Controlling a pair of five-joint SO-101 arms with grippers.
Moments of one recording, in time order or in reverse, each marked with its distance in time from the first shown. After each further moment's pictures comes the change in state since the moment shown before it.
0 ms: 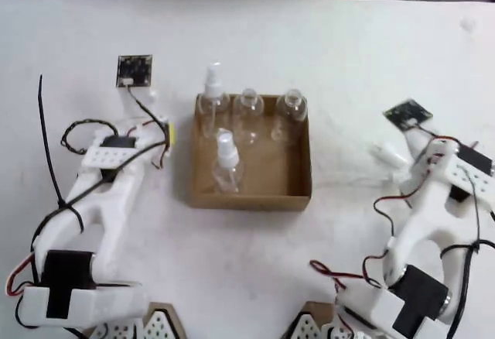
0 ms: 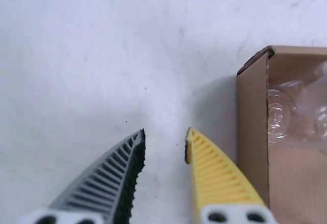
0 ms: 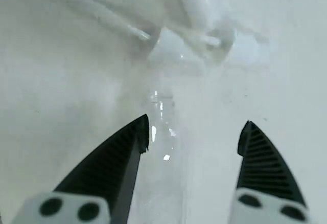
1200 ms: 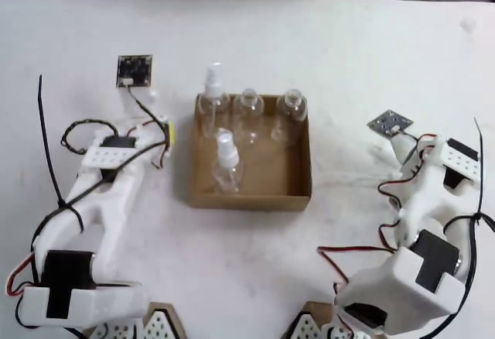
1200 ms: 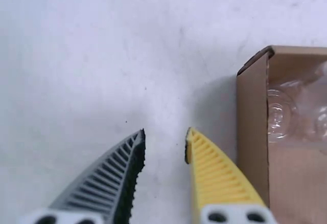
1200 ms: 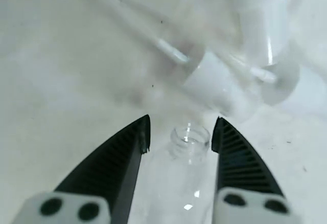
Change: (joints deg) left arm 0.0 0.0 0.0 0.0 0.0; right arm -1.7 15.1 -4.2 -1.4 5.1
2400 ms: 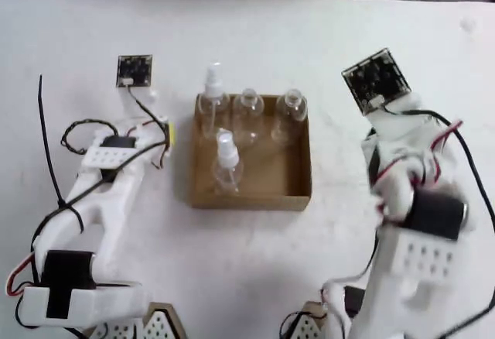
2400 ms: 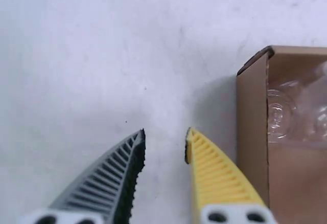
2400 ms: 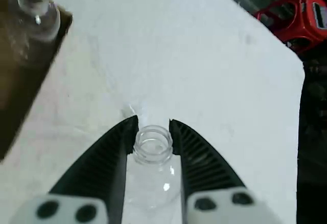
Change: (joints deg) left arm 0.0 0.0 0.0 0.0 0.0; right arm -20.1 -54.7 -1.5 7.5 -27.3
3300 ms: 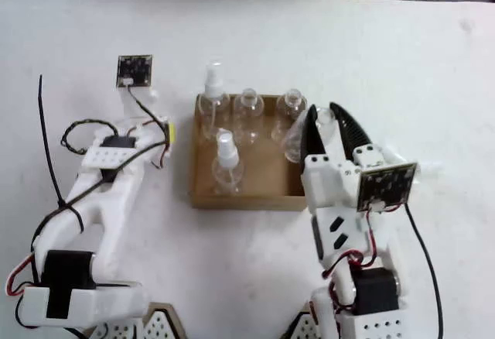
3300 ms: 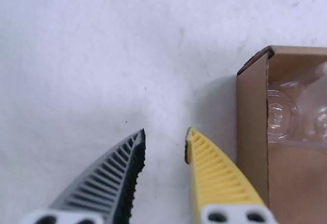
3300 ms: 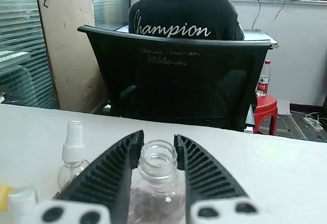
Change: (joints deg) left arm 0.0 0.0 0.0 0.0 0.0; right arm -20.8 -41.0 46.5 -41.8 -39.2
